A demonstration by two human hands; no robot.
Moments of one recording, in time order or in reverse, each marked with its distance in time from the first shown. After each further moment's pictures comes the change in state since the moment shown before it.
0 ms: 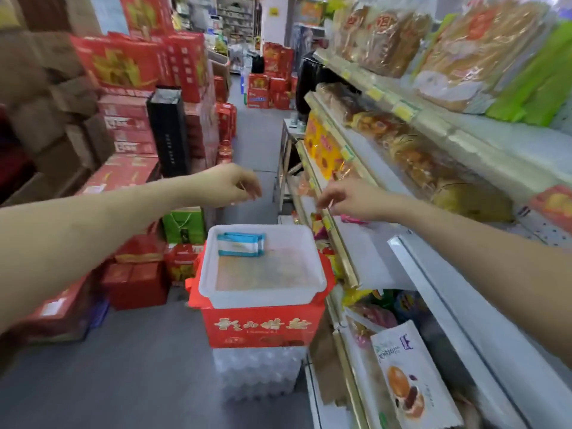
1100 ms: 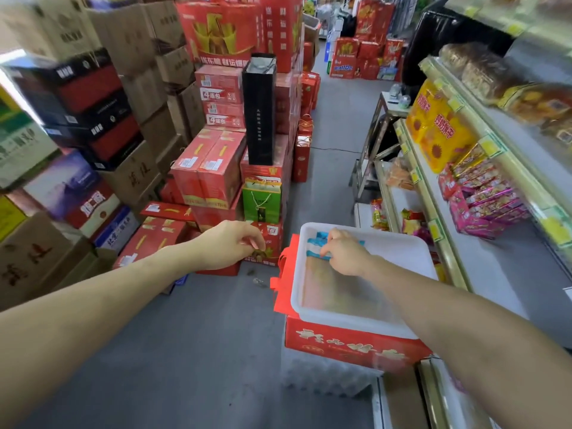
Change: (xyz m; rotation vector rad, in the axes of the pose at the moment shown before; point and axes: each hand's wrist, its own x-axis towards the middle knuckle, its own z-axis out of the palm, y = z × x) left_hand -0.094 -0.210 0.045 -0.055 0.045 -0.289; right_hand 0.227 -0.035 0.278 -0.298 -0.222 -0.077
